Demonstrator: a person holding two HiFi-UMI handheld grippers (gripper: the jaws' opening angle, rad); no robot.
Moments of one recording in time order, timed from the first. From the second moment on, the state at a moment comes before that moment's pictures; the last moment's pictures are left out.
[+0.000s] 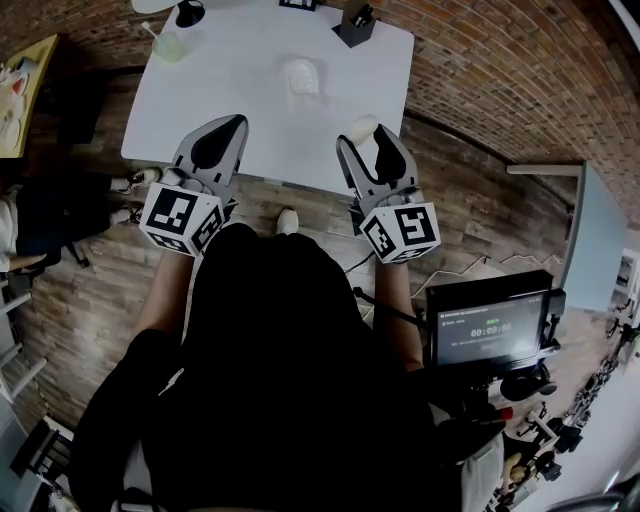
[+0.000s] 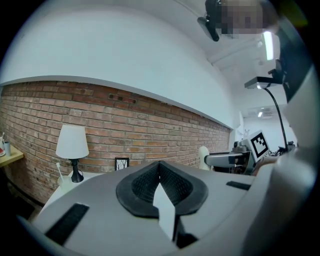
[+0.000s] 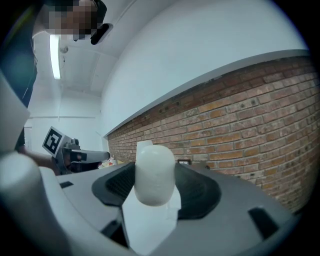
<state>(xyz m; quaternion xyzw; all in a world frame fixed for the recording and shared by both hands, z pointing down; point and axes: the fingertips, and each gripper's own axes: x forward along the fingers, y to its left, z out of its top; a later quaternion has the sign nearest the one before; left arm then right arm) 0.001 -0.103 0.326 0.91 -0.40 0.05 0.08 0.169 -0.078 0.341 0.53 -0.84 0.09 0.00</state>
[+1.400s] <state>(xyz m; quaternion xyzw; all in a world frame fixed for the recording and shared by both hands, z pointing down) 0.023 -0.128 0.333 0.92 -0.39 0.05 0.09 0.191 -0.106 0.356 0.53 -0.84 0.12 0.00</state>
